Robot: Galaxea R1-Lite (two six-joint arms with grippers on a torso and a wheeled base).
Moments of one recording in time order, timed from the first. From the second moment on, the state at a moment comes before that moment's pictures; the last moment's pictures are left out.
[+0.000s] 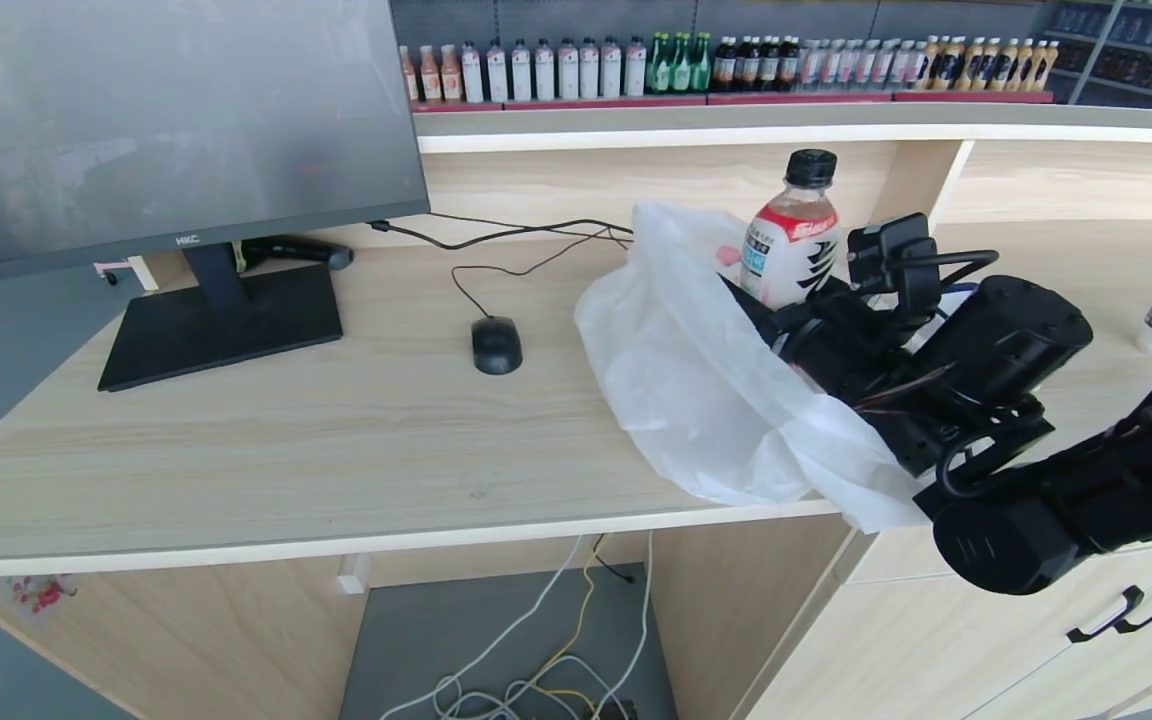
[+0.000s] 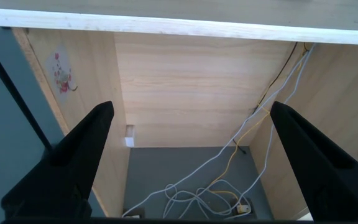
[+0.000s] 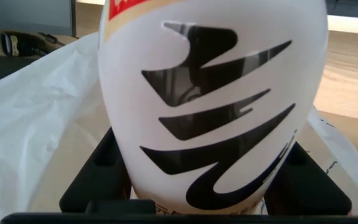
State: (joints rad) left arm 0.00 0.00 0.00 0.00 0.00 0.00; right arm 0.42 1.97 -0.88 -1.45 0.07 -0.15
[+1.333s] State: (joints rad) left arm 0.00 0.00 0.00 0.00 0.00 0.00; right arm 0.43 2.02 -0.85 -1.46 0.07 -0.14
